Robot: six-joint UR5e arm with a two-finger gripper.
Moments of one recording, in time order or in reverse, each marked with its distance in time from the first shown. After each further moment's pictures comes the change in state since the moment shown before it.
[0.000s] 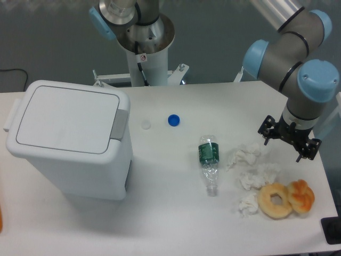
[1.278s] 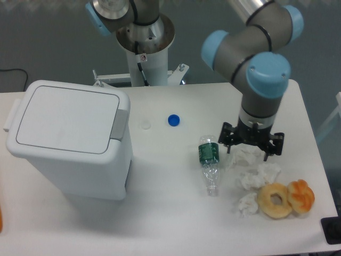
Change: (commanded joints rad) arm -0.212 0.196 -0.066 -0.009 -0.064 -0.644
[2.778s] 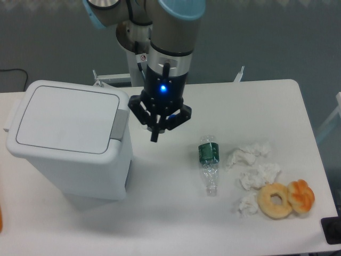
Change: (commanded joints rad) arm -0.170 0.193 -0.012 -0.113 -0.249 -0.232
